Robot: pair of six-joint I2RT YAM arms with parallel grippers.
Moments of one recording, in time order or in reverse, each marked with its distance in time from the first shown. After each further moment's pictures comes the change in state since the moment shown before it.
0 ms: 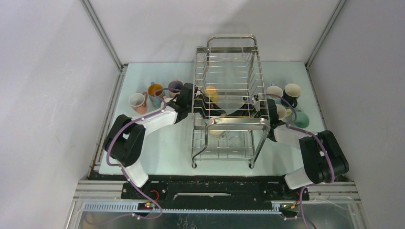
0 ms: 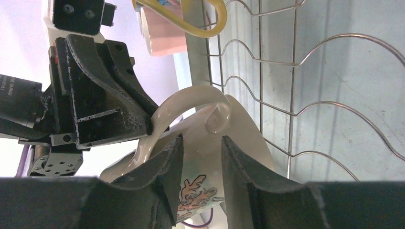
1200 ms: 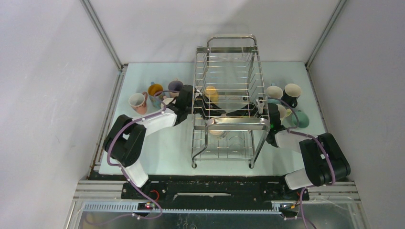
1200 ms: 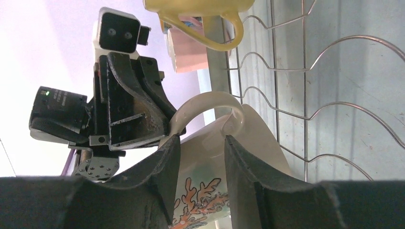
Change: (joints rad) left arm -0.001 -0.002 -0.048 0.100 0.026 -0.040; right arm -0.004 -0.023 -0.101 0.216 0.061 0.170
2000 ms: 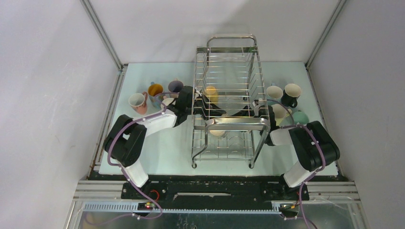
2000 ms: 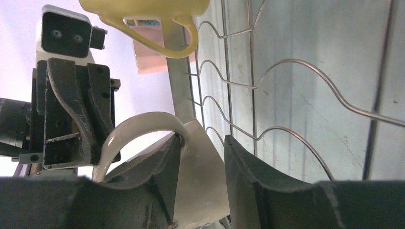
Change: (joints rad) left arm 0.001 0.000 -0.029 0.062 0.014 -0.063; right arm 0.011 0.154 0.000 0.070 0.017 -0.109
